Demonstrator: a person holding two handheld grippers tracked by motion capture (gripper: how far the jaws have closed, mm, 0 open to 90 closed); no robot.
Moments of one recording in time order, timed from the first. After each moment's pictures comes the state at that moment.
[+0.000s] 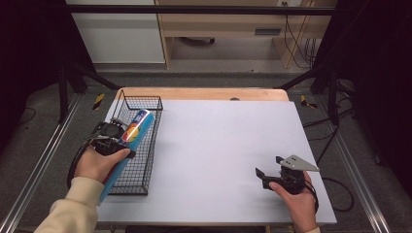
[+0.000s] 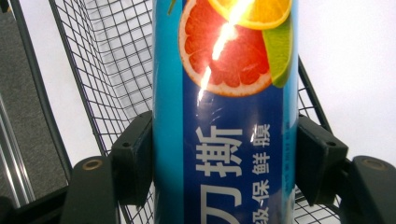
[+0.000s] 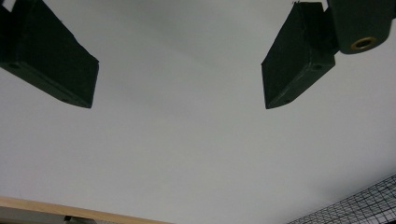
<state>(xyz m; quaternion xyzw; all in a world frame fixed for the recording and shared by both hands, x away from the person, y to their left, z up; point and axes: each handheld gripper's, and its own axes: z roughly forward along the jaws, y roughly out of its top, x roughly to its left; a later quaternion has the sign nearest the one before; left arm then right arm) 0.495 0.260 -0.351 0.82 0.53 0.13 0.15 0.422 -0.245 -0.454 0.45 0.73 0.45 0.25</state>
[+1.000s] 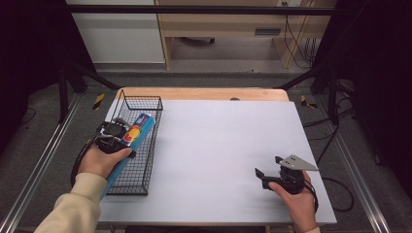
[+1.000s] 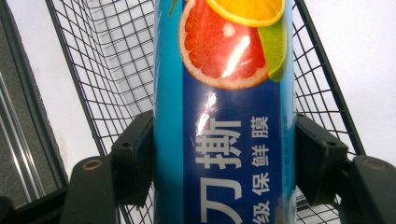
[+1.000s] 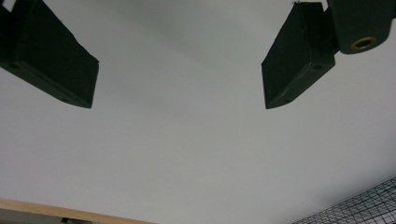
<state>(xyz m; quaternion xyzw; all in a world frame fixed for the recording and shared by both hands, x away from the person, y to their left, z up) 0.506 0.259 -0.360 0.82 0.54 0.12 0.12 0.422 -0.244 -0.455 0.45 0.74 0.45 0.24</state>
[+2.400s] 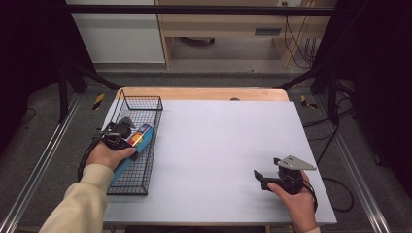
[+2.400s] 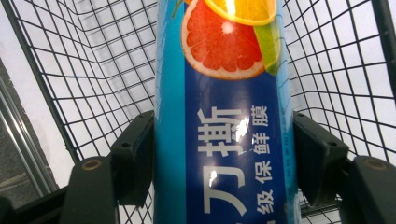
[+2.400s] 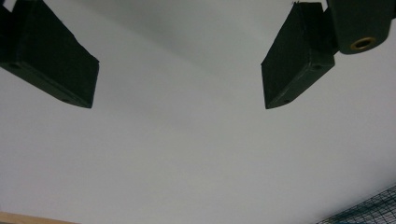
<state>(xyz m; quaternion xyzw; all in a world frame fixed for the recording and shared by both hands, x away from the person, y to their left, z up) 0.530 0.256 -0.385 0.82 0.56 0.07 0.06 0.423 -0.243 -0.458 0.44 0.75 0.44 0.23</state>
